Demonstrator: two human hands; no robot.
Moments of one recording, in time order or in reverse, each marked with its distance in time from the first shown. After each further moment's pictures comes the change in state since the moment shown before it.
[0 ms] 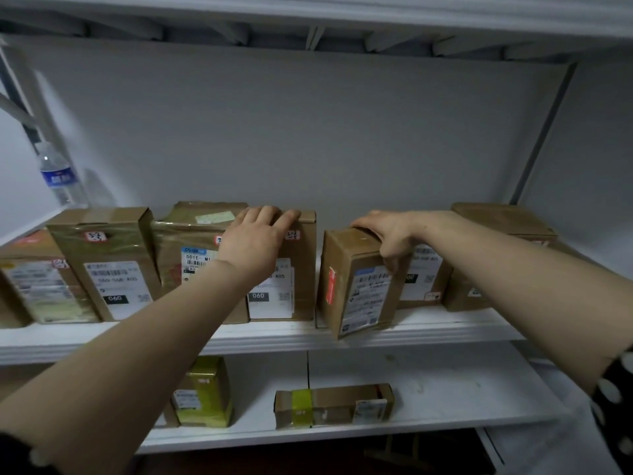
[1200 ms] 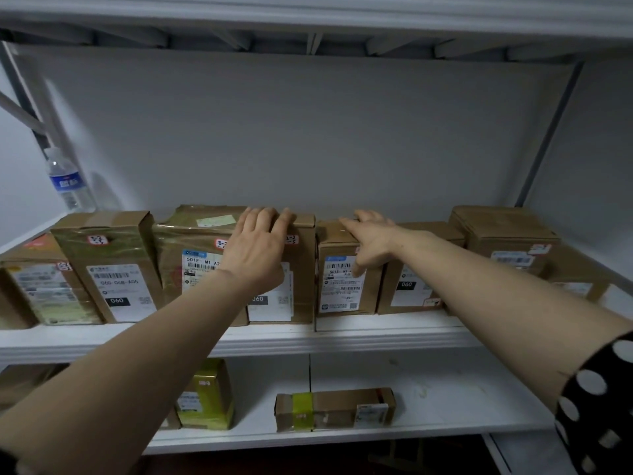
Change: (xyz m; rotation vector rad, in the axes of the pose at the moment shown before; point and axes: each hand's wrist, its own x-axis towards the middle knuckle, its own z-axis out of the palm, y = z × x) left_hand -0.007 0.013 -0.006 -0.029 -0.024 -0.038; right_hand 0.025 -0.006 0.024 -0.005 0.215 0.041
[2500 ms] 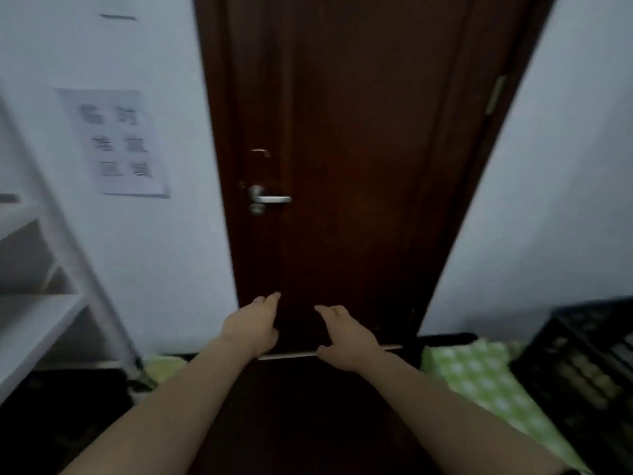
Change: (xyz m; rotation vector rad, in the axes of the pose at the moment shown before) left_hand -0.516 0.411 -0.124 -0.411 -0.533 1.436; right_hand -0.799 -0.145 0.218 0.606 0.254 1.568
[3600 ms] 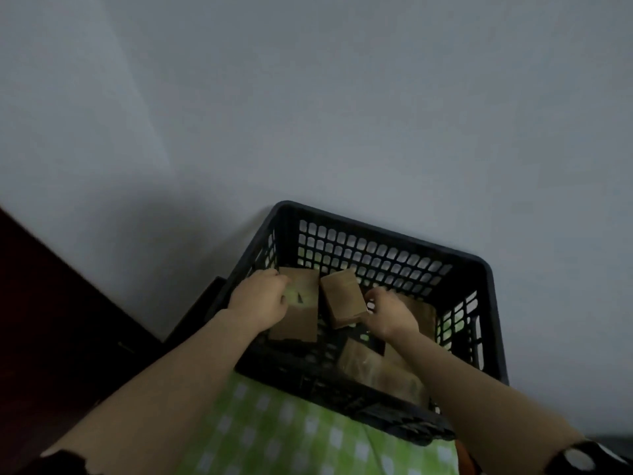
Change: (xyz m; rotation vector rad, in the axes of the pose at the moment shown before) left_hand 0.267 0.724 0.224 0.224 -0.303 1.154; right_hand -0.170 0.685 -0.129 0.408 0.445 1.310
